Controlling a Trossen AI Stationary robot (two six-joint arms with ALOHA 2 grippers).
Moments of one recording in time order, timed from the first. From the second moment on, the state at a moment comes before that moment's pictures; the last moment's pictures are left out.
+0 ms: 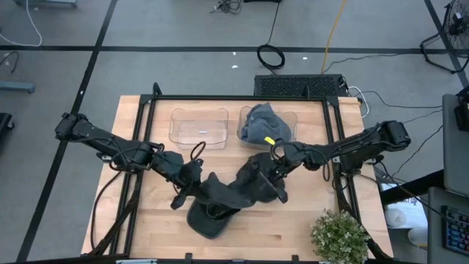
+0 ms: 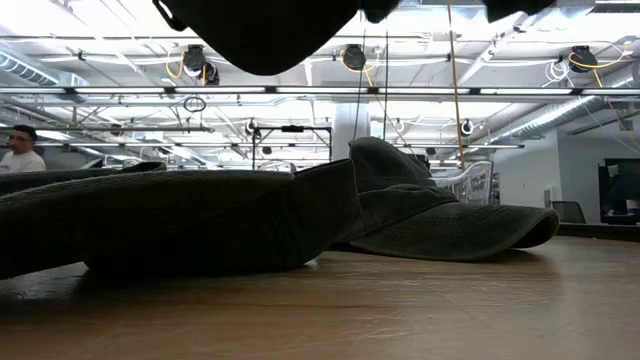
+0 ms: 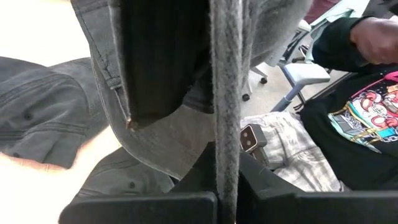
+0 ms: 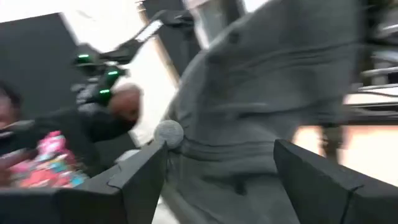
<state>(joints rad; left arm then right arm) -0.33 1.19 0.92 -0.21 0.19 -0.35 0.17 1.45 0.85 0.61 -0.49 0.38</state>
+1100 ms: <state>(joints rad) -0.33 1.19 0.92 -0.21 0.14 -0.35 0.20 1.53 1.03 0.42 -0.57 0.14</state>
